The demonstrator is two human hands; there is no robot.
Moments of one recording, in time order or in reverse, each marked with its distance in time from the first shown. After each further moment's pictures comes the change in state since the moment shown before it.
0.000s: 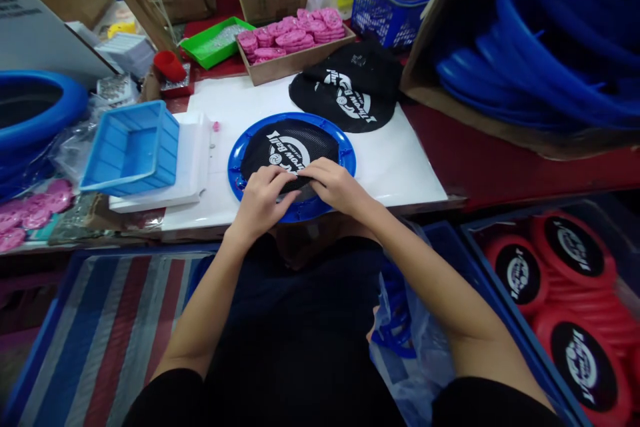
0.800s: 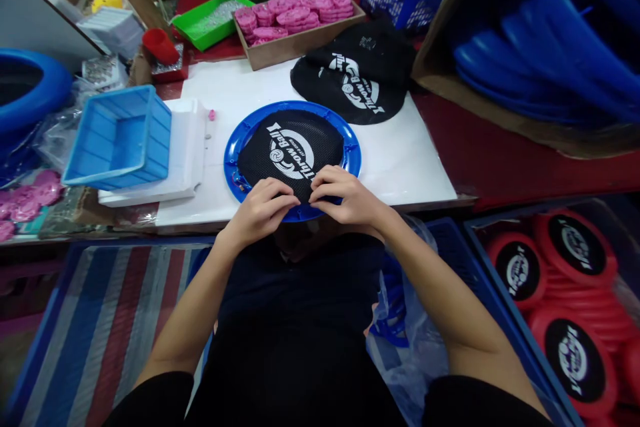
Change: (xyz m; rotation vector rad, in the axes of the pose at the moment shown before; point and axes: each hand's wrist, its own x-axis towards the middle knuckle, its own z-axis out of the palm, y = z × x) left_hand -0.023 -0.010 0.003 -0.210 0.004 0.268; right_hand -0.018 -0.007 -0.015 0.274 -0.114 -0.052
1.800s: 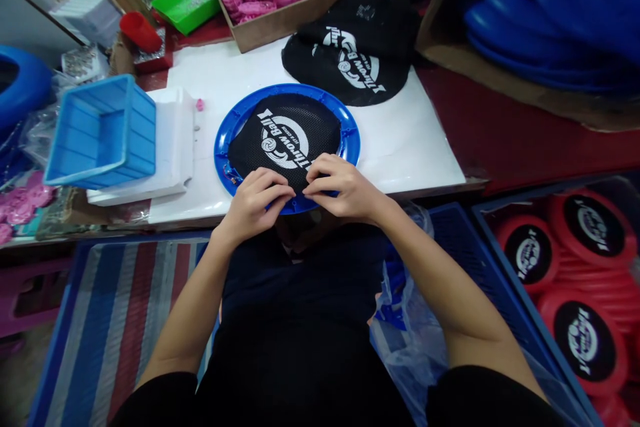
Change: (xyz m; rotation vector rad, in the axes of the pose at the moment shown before) left_hand 0.002 0.004 0.002 0.014 -0.052 -0.081; right_hand -0.003 -0.001 0.005 -0.034 0.056 -0.023
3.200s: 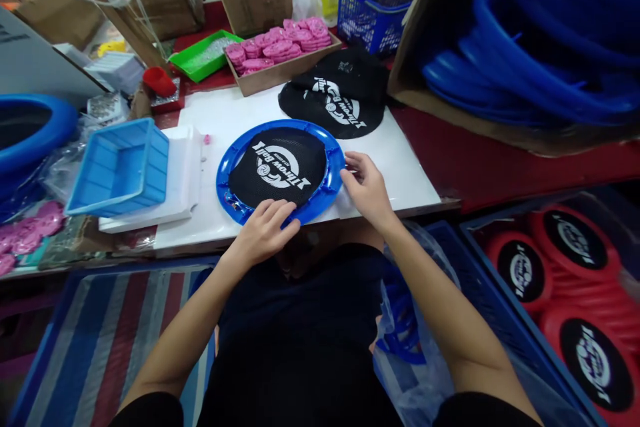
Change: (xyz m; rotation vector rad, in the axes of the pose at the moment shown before) left_hand 0.008 0.013 0.001 0.459 0.067 0.369; right_hand -0.031 0.038 -0.018 -0.015 0.535 0.639
